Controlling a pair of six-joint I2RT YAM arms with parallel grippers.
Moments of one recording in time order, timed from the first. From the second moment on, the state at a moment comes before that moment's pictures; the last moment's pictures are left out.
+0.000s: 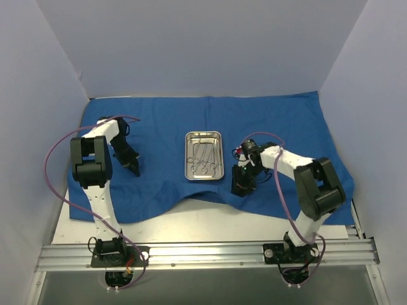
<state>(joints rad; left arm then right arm) 0.05 2.19 1.63 -1.21 0.13 -0.60 0.40 1.75 1.02 -0.74 -0.46 0.42</state>
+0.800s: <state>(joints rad) 0.13 2.10 1.58 -1.23 0.09 -0.53 0.18 1.73 1.18 -0.89 -0.25 0.47</state>
